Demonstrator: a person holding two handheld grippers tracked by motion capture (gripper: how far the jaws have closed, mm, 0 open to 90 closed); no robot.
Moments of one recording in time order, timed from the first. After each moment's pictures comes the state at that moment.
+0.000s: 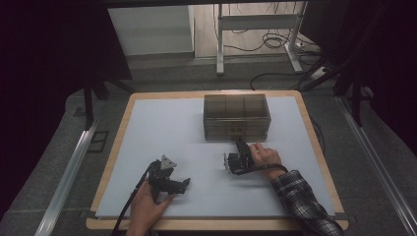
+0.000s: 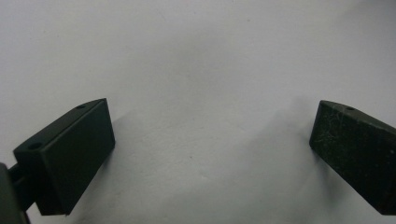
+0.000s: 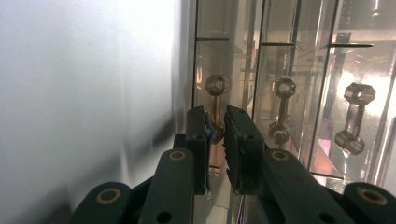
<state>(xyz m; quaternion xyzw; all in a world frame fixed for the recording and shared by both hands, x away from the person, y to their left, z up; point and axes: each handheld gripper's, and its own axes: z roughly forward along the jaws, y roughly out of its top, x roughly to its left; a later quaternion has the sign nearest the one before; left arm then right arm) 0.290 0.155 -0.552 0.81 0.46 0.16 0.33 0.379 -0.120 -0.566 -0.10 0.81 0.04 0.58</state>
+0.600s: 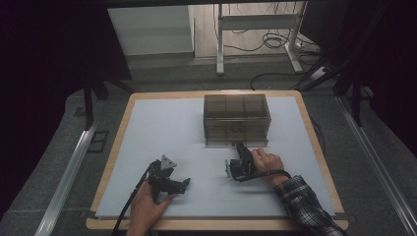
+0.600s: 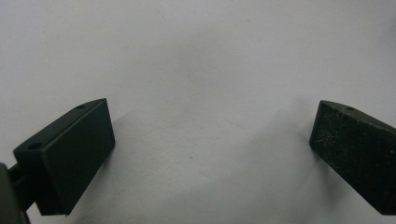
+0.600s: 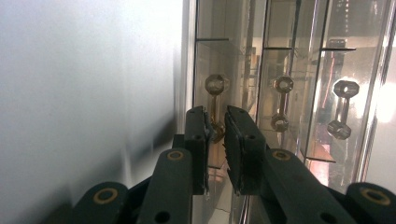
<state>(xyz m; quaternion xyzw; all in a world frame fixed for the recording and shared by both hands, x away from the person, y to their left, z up) 0.290 0.155 -0.552 0.81 0.46 0.16 0.33 0.359 -0.126 -0.567 -0.10 0.81 0.05 0.58</state>
